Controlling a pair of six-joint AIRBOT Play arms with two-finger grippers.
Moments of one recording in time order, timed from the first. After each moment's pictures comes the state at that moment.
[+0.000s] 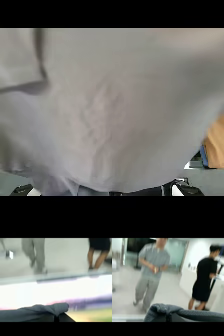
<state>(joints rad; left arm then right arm) 0.29 -0.88 1.99 0.99 -1.16 -1.53 -0.18 -0.98 1.99 -1.47 1.33 1.60</state>
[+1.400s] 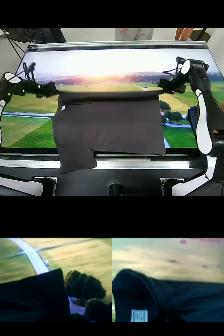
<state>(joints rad) 0.20 -1.67 1.52 1.01 -1.20 -1.35 -0.05 -1.77 1.78 -1.49 1.32 1.74</state>
